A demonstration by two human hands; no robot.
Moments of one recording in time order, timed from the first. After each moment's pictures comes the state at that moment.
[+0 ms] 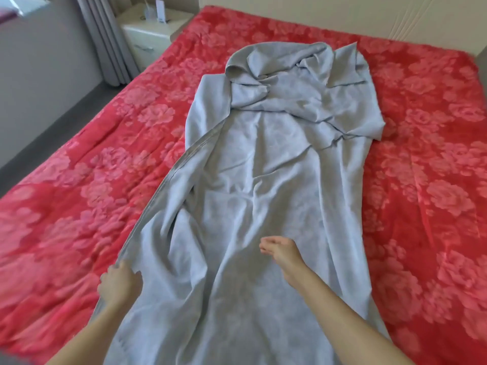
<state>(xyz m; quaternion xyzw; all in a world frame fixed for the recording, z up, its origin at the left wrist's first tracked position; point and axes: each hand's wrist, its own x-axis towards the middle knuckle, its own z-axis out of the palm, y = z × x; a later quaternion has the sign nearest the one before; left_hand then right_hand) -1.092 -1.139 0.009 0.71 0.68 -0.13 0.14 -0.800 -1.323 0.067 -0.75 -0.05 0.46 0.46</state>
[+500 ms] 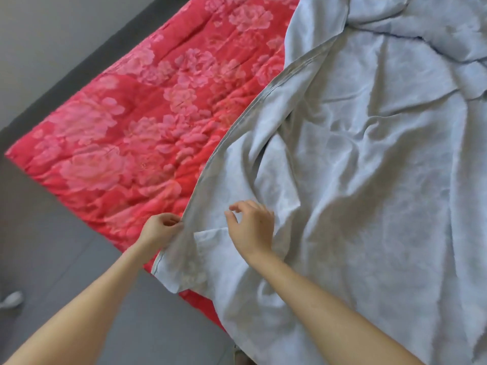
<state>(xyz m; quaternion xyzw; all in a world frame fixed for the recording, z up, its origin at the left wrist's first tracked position) -1.249 -1.133 -0.047 0.59 0.67 0.01 0.45 -1.066 -1.224 -0.004 -0.81 -0.42 0.27 0.29</state>
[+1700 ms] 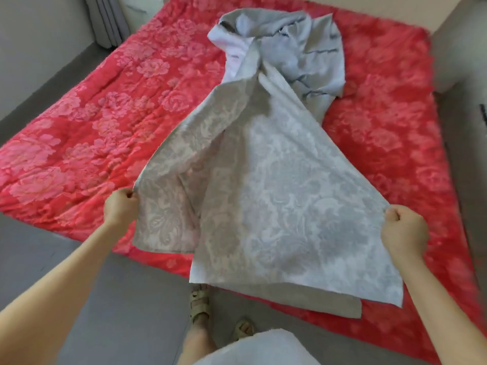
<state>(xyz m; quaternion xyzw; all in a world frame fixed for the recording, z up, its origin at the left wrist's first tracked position) -1.165 -1.299 0.147 0.71 0.63 0.09 0.29 -0.838 -1.672 0.242 -0.96 -0.11 -0.01 0.27</state>
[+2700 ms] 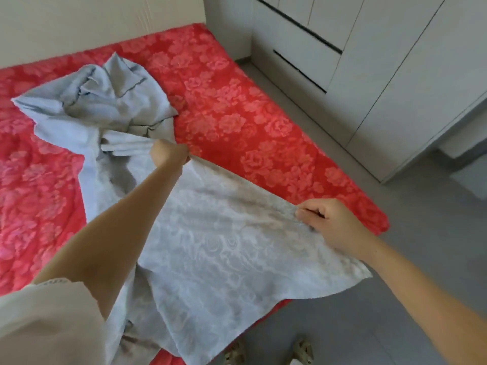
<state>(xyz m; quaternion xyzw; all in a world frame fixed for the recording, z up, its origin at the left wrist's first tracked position) -0.728 -1.487 0.308 0.79 0.37 0.08 0.49 -0.869 -1.795 0.344 -0.88 -0.10 0.16 0.44</state>
